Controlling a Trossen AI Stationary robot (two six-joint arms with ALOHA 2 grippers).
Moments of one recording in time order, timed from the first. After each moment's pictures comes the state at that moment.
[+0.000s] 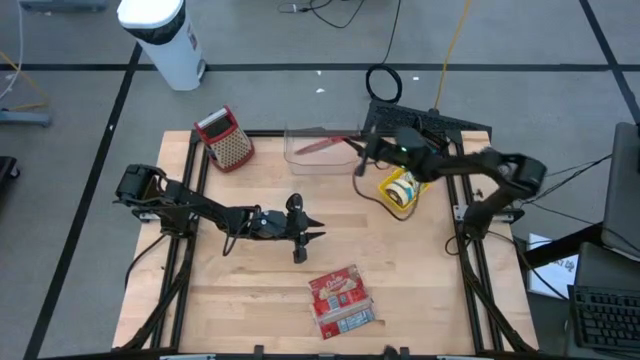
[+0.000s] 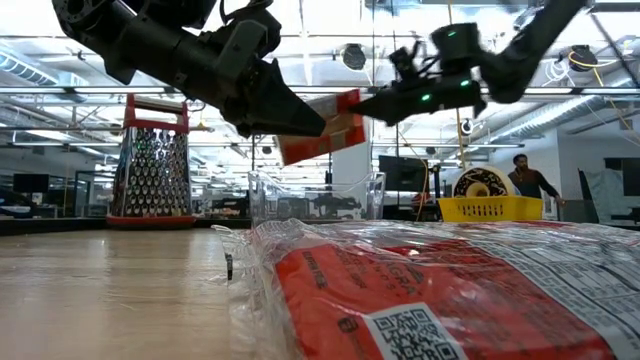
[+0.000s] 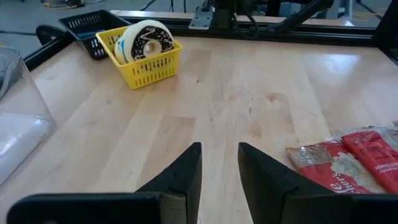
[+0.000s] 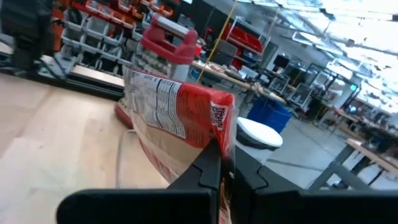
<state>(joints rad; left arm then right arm) -0.17 1.62 0.71 0.54 -0.26 -0.12 -0.54 1.54 0.68 0.89 -0.16 -0.45</state>
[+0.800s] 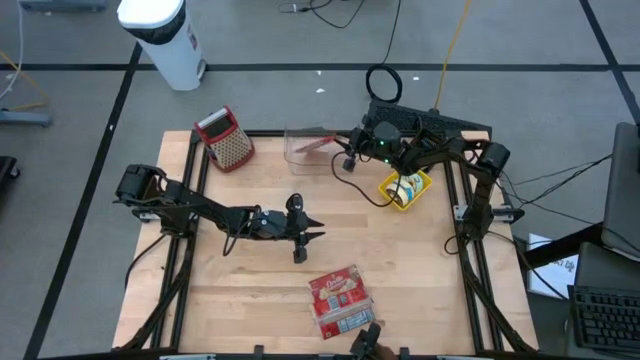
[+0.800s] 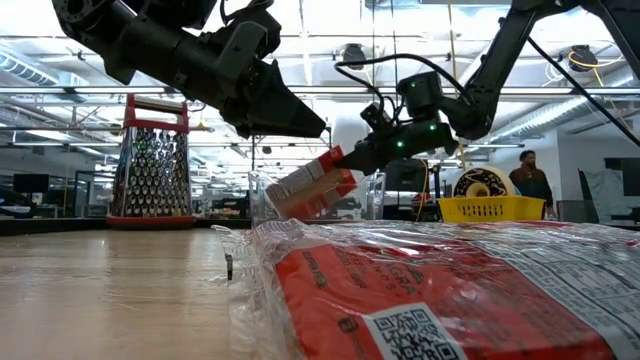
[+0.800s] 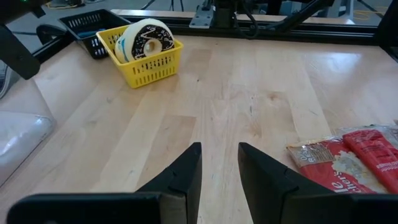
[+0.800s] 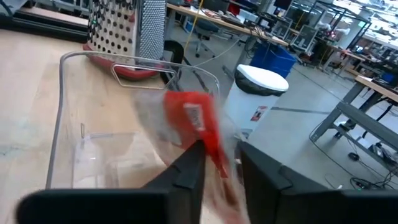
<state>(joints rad) -0.17 1.62 0.71 0.54 -0.26 -0.11 -0.61 1.86 0.82 0.89 -0.13 -0.38</state>
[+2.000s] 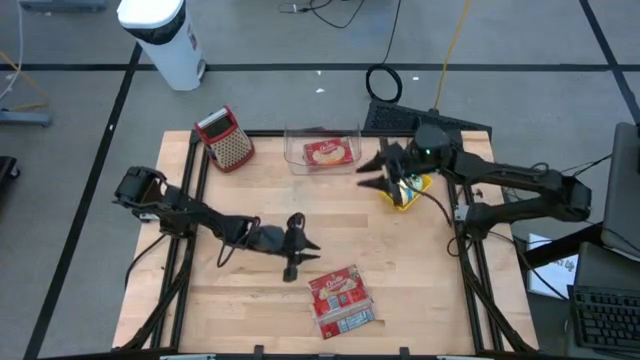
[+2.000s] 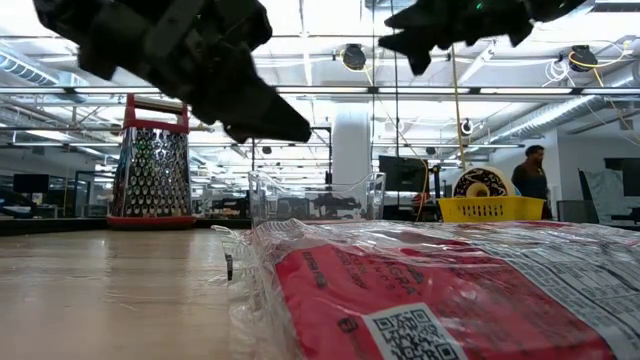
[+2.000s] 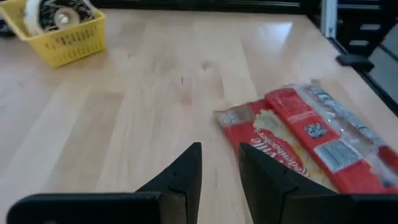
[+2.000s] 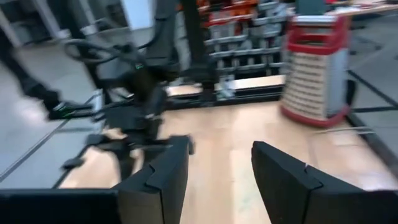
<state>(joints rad) -0.26 1.63 0.71 0.48 -0.13 -0.14 -0.40 1.11 0.82 0.09 -0.53 0.04</state>
